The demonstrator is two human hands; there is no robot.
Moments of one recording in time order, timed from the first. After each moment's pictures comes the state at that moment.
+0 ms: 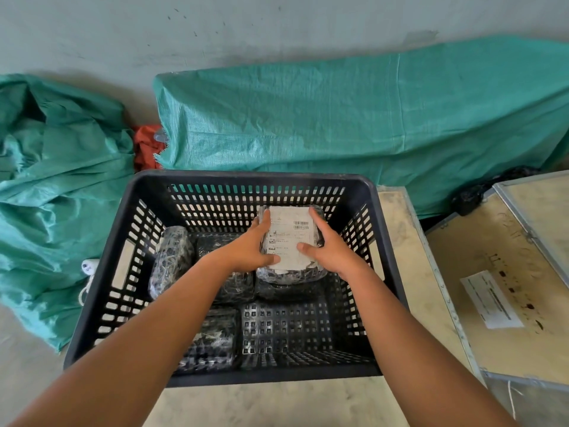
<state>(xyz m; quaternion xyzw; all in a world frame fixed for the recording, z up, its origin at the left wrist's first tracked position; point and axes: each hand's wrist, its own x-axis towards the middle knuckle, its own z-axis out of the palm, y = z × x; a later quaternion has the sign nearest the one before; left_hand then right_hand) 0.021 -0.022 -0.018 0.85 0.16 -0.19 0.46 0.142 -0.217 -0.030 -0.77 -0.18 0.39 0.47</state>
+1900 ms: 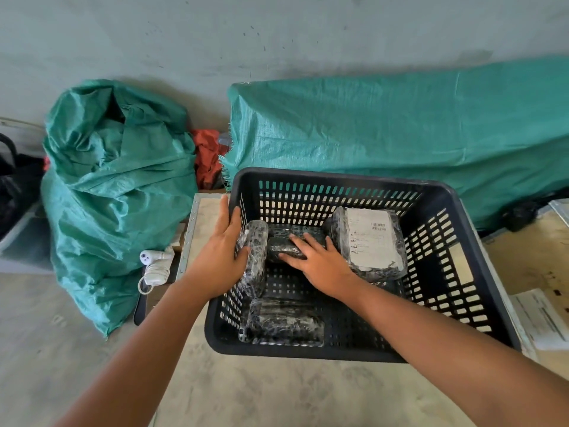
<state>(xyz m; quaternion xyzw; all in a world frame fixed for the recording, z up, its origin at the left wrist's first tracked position) -0.173 0.091 0.030 0.91 0.26 0.05 0.32 0.013 -0.091 -0.052 -0.78 -0.61 0.10 -0.10</state>
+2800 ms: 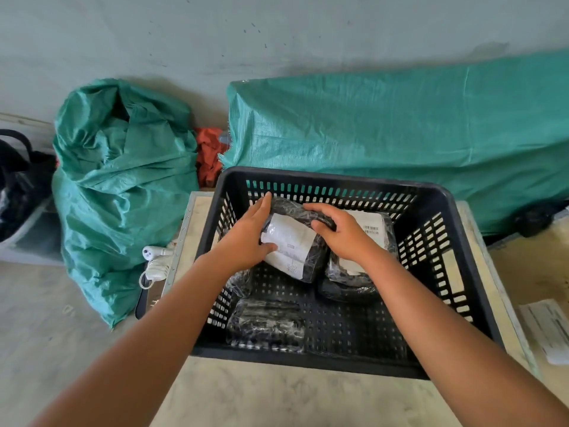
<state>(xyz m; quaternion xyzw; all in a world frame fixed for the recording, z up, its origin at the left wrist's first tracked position) -0.090 0.065 0.027 0.92 0.22 -0.02 0.33 0.090 -0.110 0.001 -0.77 -0.42 0.26 0.40</state>
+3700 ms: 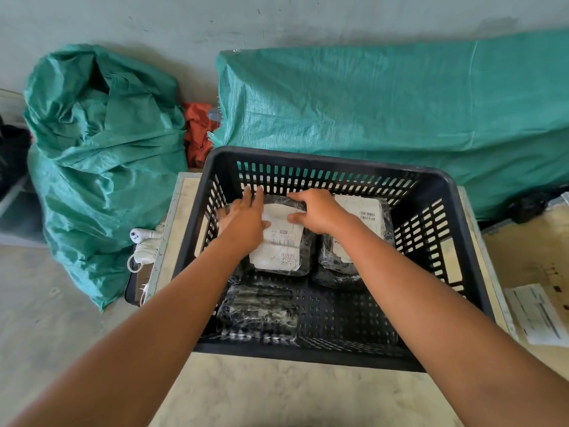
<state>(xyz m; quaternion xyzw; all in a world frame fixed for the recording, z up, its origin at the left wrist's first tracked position) -0.057 0.064 -0.020 0.94 0.31 -0.10 0.12 0.087 -0.056 0.010 -0.86 -0.41 0.28 0.14</state>
